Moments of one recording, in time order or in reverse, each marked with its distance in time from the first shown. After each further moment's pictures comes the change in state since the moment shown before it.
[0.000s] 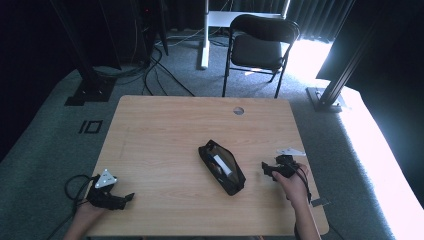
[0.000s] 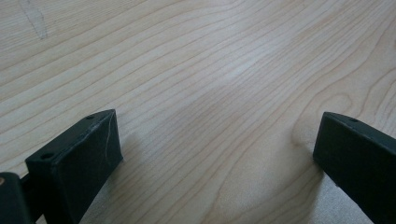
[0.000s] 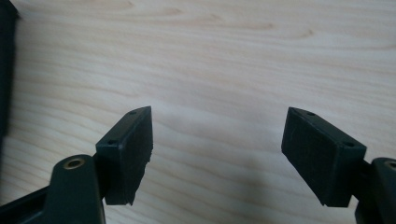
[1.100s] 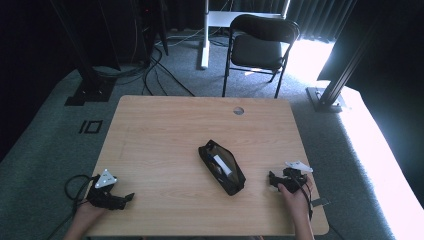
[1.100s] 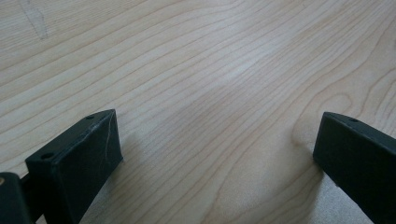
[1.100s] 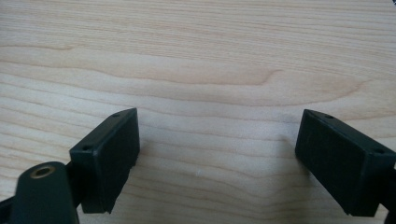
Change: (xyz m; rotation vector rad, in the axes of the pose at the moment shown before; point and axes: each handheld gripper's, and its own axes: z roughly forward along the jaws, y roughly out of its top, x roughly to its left) left arm 0.000 0.000 0.000 -0.001 0.000 0.000; right arm -0.012 -0.044 -0.004 -0.041 -0.130 0.074
